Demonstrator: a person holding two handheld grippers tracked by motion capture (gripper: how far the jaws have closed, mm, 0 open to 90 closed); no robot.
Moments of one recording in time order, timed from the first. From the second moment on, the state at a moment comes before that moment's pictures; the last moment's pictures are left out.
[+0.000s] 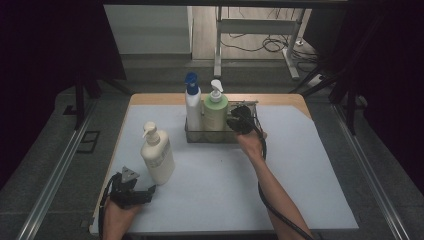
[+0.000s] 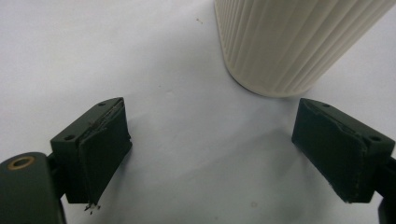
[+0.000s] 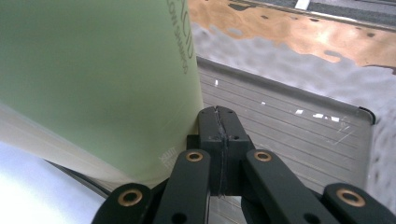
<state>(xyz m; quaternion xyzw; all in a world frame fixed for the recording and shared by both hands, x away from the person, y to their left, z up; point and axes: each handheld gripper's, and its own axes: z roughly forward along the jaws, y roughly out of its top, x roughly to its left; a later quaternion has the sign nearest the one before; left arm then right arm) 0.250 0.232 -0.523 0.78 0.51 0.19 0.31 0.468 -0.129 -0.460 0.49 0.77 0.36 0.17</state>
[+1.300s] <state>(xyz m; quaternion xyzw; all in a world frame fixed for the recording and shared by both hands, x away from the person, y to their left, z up) 0.250 0.232 -0.523 0.78 0.51 0.19 0.31 0.453 -0.138 -0.443 0.46 0.79 0.34 0.21</state>
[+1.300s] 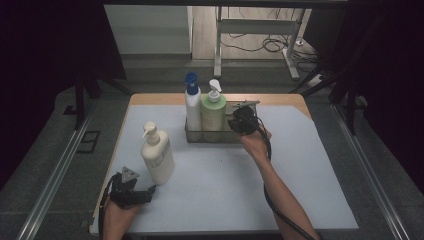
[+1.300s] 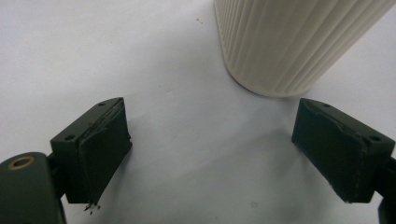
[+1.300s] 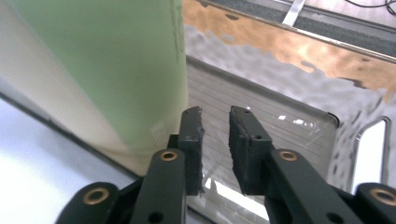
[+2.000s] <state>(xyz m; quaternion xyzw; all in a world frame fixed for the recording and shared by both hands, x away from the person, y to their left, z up) 0.250 0.232 -0.523 0.78 0.51 0.19 0.31 0.419 -0.156 -0.425 0.41 0.81 0.35 0.21</state>
